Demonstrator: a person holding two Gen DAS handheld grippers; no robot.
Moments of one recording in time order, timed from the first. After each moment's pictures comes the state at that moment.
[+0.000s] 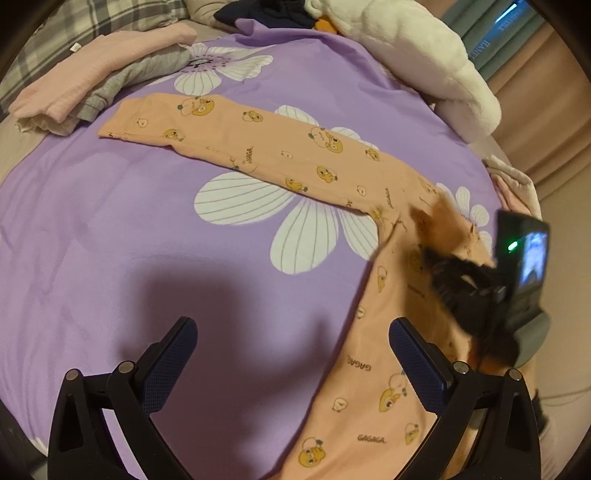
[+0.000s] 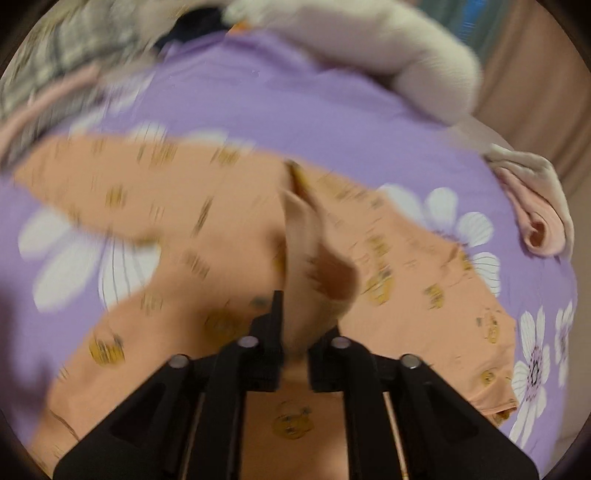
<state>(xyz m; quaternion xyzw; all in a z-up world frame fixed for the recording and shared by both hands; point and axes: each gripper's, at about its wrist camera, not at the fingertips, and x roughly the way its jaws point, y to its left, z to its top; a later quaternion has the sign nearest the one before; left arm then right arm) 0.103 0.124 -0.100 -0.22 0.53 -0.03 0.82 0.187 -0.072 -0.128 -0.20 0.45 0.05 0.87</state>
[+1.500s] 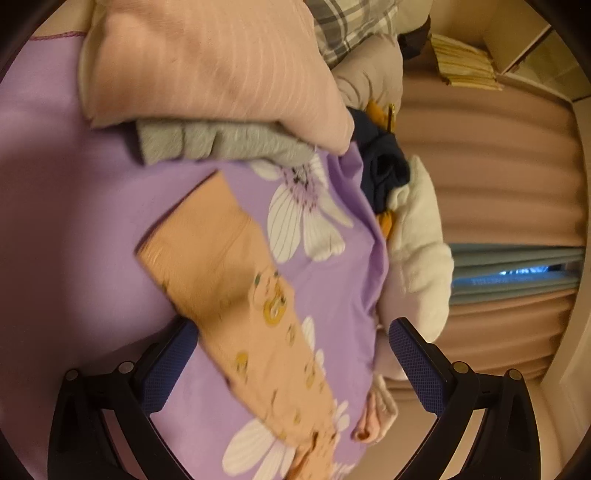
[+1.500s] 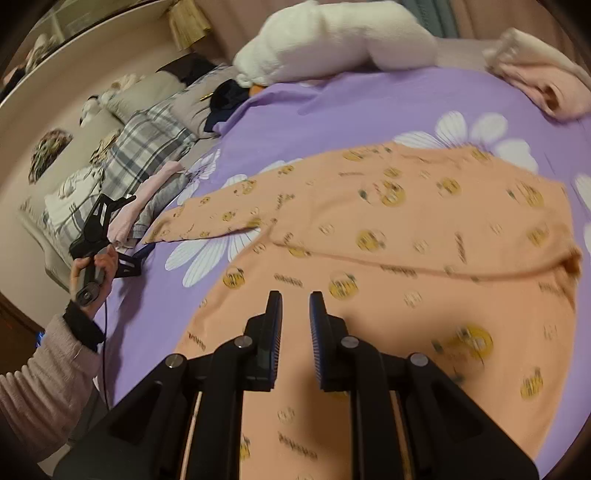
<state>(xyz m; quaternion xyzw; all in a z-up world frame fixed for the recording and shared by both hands) 0.194 0.332 -0.170 -0.64 0.29 -0.04 0.71 0.087 -0.169 -0.105 0.12 0.41 0.19 0.88</state>
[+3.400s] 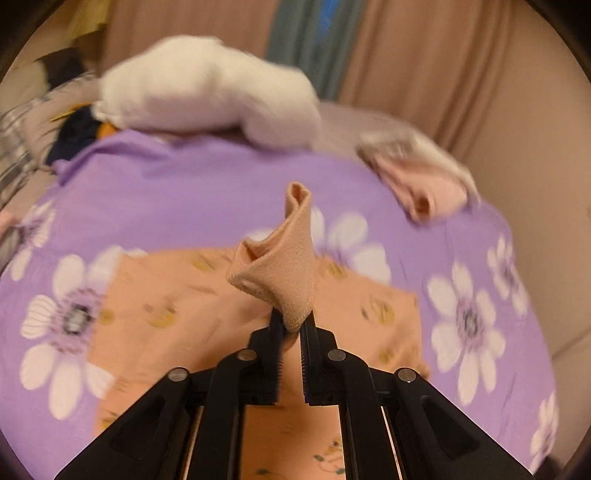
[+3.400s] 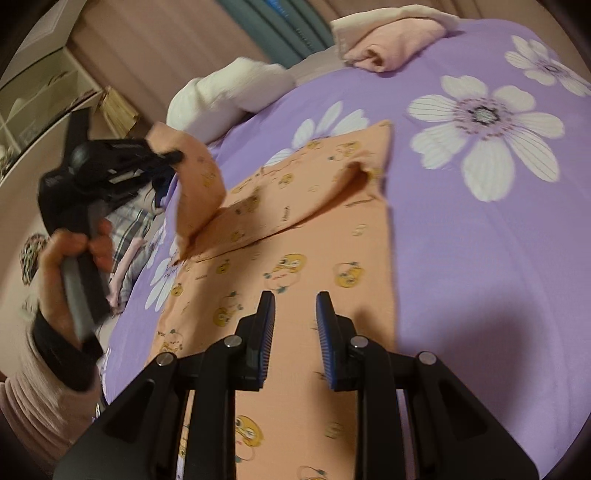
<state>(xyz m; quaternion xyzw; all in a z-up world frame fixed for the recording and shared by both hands) 0.179 -0.125 -0.040 -0.04 0.42 -0.16 0.89 -0.020 -0.318 -0.125 0.27 0.36 0.08 0.89</state>
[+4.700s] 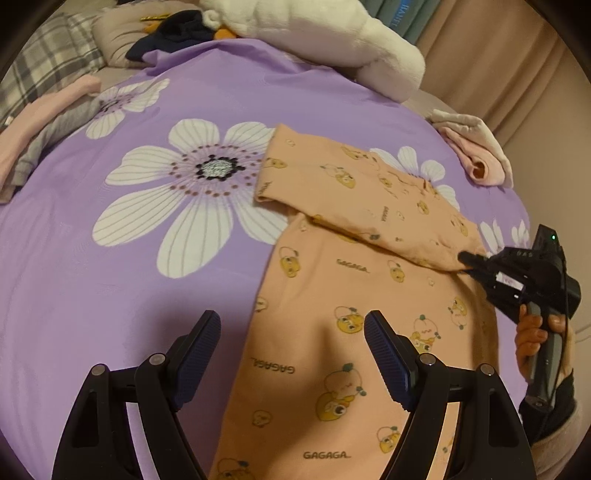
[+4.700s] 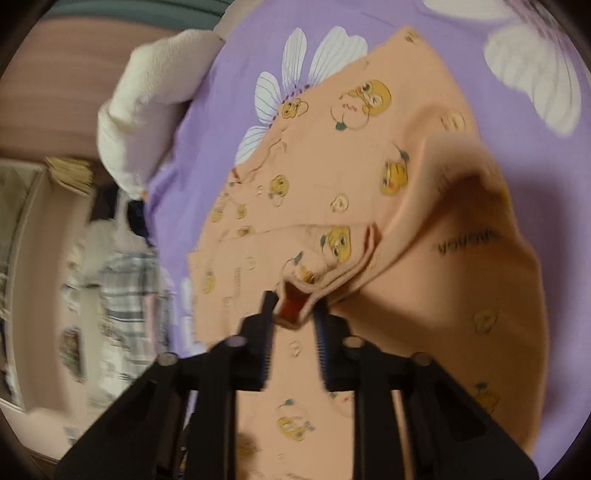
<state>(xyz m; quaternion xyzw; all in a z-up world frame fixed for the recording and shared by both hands) 0.087 0.062 -0.097 -0.12 0.49 -0.12 0.86 0.136 -0.304 -0.148 0.43 0.47 0.06 0.77</state>
